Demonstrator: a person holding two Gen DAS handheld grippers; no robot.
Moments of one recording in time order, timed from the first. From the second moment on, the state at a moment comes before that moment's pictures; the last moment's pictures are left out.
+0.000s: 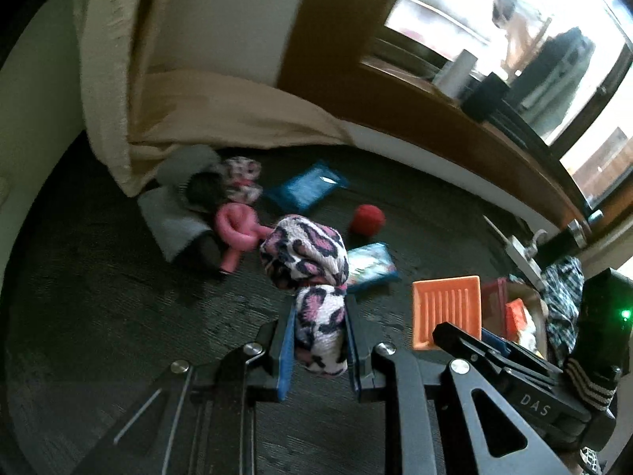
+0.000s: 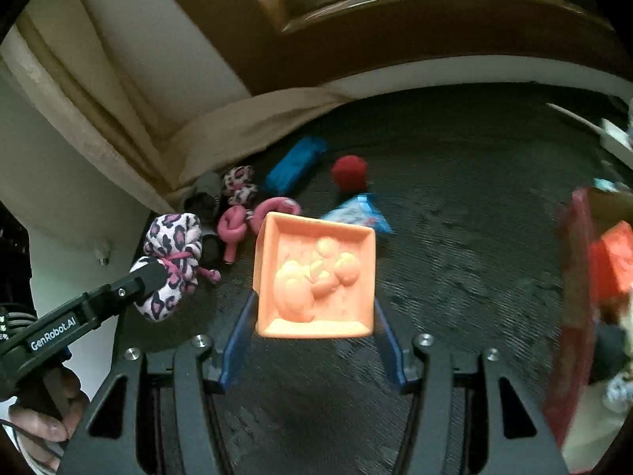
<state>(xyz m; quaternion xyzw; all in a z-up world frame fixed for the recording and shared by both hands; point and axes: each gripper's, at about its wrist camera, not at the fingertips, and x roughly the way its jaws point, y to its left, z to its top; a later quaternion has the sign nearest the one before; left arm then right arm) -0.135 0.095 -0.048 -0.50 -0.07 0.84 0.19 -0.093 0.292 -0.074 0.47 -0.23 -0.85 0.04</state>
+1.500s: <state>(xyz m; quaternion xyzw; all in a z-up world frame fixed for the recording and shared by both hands) 0.006 0.308 -0.053 -0.55 0.00 0.78 0.31 0.095 0.503 -0.041 0.41 -0.26 -0.87 -0.10</state>
